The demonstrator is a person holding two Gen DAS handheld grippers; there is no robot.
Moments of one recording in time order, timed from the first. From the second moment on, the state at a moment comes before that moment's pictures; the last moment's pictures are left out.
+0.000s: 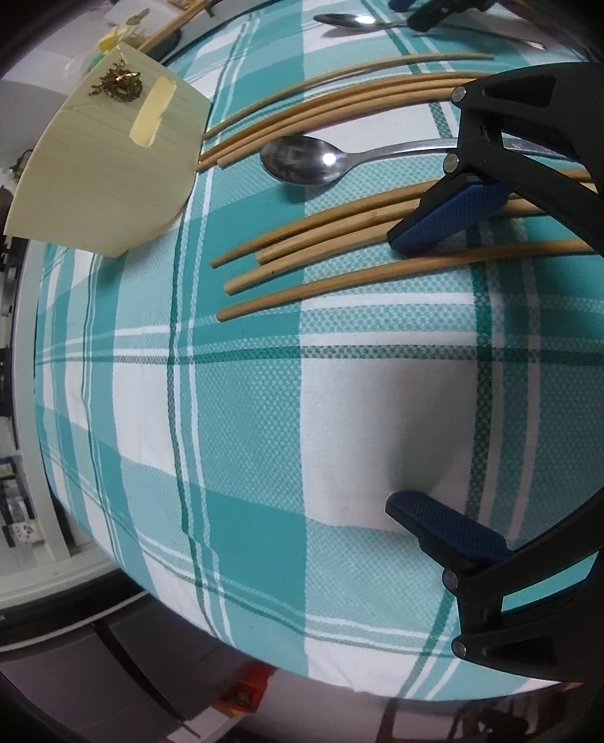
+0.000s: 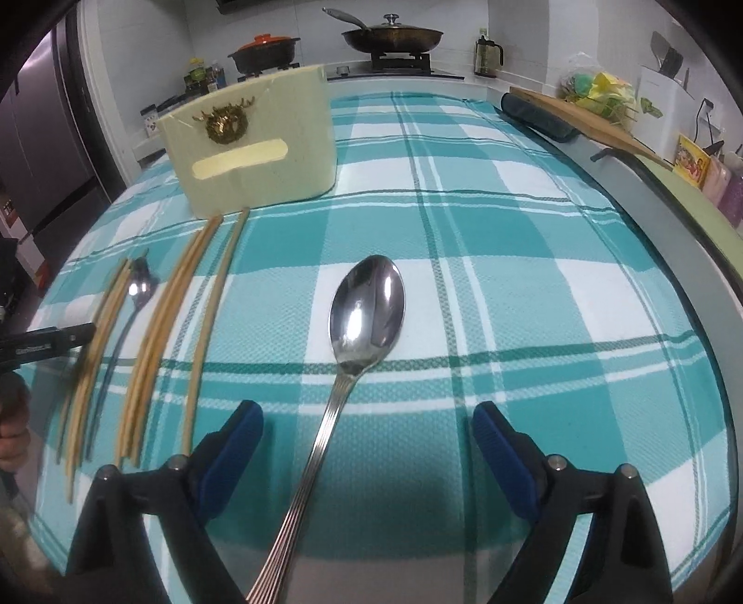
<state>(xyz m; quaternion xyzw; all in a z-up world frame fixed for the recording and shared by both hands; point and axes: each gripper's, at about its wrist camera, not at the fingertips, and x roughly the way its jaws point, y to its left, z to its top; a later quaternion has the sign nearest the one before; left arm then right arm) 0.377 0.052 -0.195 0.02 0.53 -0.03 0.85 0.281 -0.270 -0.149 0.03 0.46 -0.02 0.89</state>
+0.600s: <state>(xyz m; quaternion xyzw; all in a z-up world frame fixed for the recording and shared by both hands) 0.399 0.035 -0.175 0.01 0.51 -0.06 0.86 0.331 -0.274 -0.149 0.03 0.43 -0.04 0.90</state>
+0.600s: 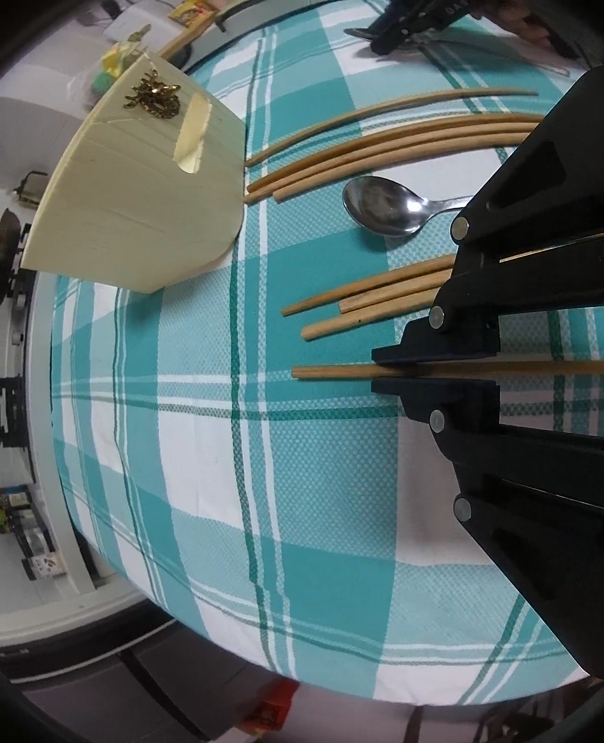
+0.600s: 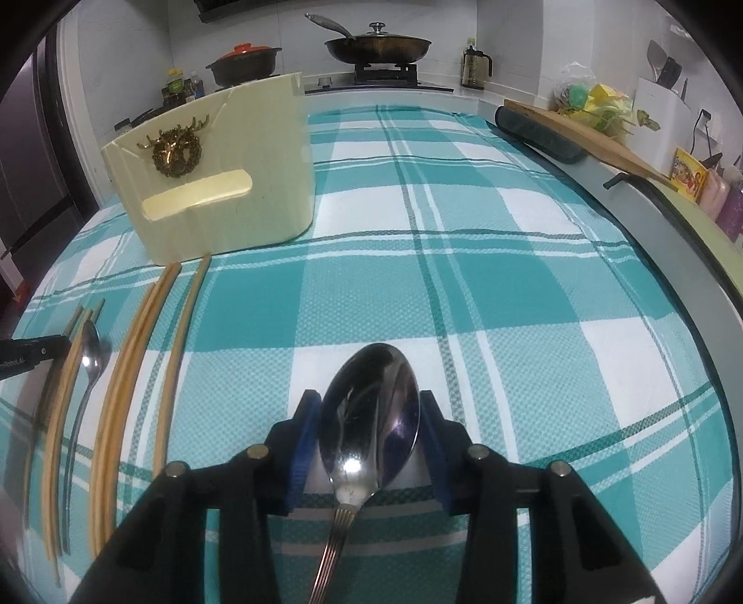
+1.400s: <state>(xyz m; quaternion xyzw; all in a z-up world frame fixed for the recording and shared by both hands) 0.327 0.074 -0.039 -0.10 0.36 -0.10 0.92 0.251 -0.268 -0.009 0.02 0.27 0.05 0.96</state>
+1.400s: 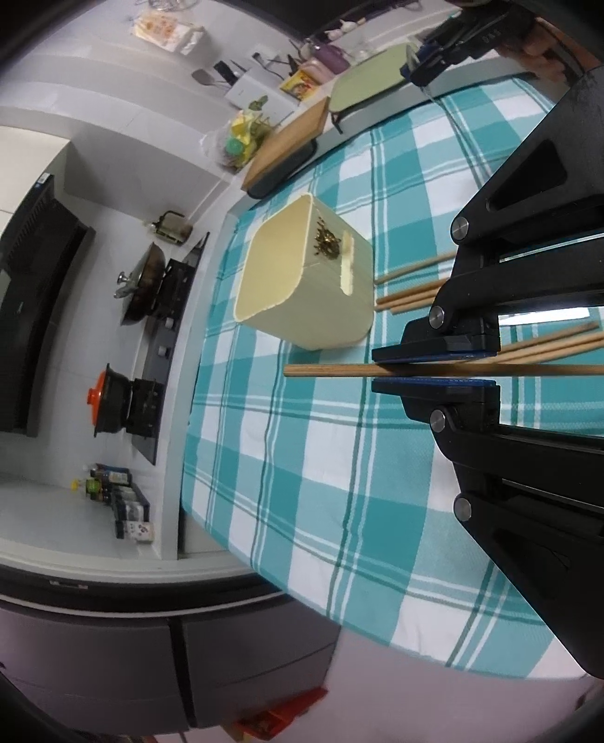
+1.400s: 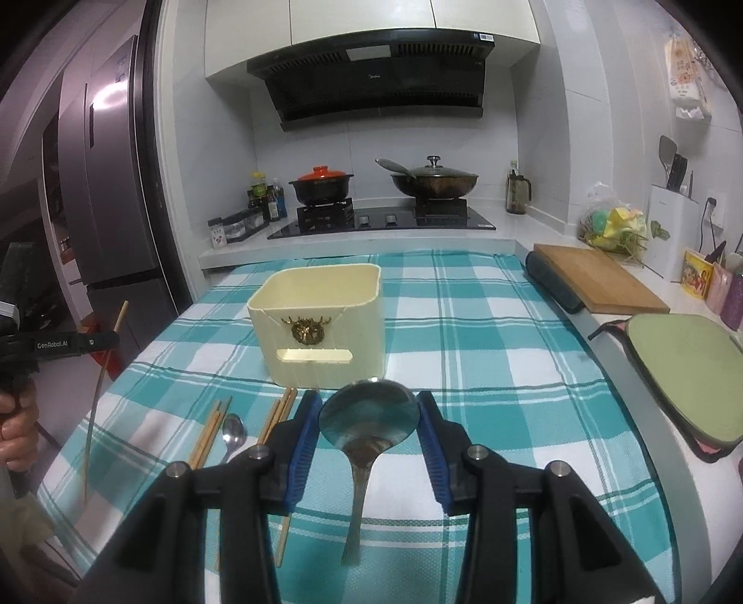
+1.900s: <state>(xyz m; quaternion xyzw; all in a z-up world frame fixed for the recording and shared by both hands) 0.338 0.071 -0.002 -0.11 0.34 -0.12 0.93 0.276 -0.262 0.029 0.00 0.25 0.08 0.96</state>
